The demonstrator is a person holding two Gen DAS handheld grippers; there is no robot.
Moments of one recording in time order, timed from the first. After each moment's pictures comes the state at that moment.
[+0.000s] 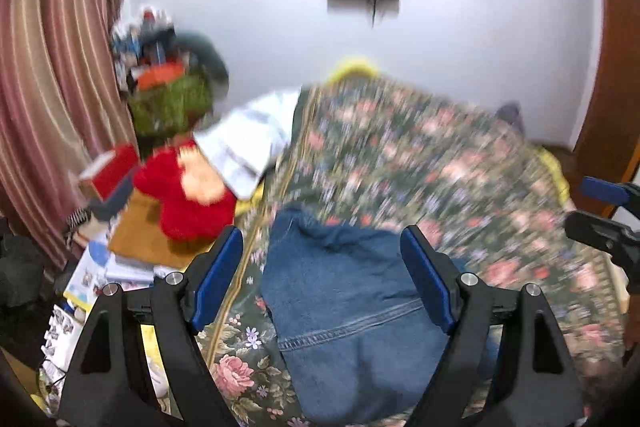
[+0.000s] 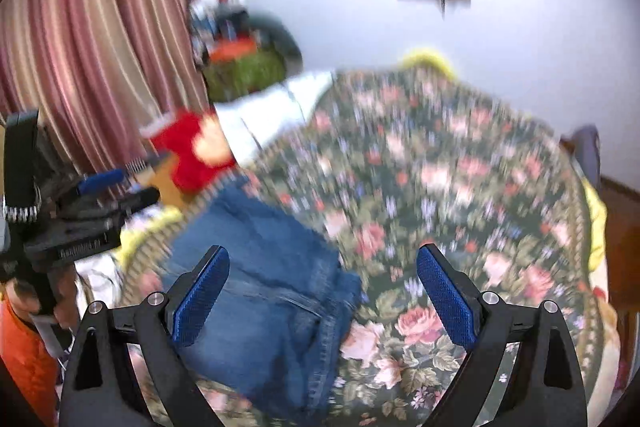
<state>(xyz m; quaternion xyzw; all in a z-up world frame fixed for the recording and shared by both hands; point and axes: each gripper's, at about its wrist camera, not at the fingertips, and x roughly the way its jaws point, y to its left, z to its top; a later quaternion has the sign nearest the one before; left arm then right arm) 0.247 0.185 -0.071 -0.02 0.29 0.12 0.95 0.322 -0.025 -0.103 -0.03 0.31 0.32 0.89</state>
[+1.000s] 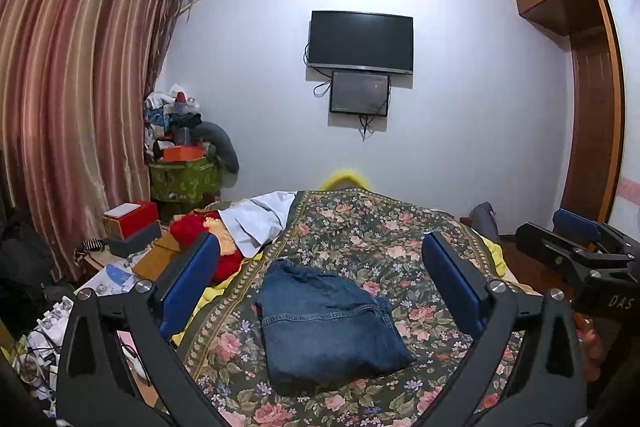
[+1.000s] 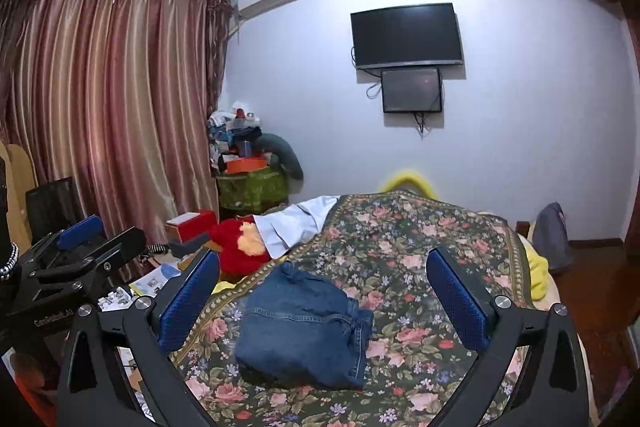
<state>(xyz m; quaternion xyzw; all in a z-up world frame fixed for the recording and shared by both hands) 0.048 0.101 0.003 -0.05 0.10 0.14 0.98 0.087 -0.096 -0.012 0.01 0.11 0.30 0.95</state>
